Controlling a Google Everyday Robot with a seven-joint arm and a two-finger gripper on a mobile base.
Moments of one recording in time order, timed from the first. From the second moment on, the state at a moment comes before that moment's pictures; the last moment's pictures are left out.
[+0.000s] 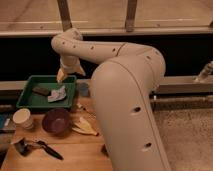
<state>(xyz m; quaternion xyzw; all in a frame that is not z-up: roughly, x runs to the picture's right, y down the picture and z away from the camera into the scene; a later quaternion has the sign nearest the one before) -0.184 -0.060 0.801 -0.26 0.07 0.51 0.81</state>
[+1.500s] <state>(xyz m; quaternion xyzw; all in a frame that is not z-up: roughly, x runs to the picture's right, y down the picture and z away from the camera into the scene) -0.312 0.002 0.817 -0.35 0.03 0.39 0.85</state>
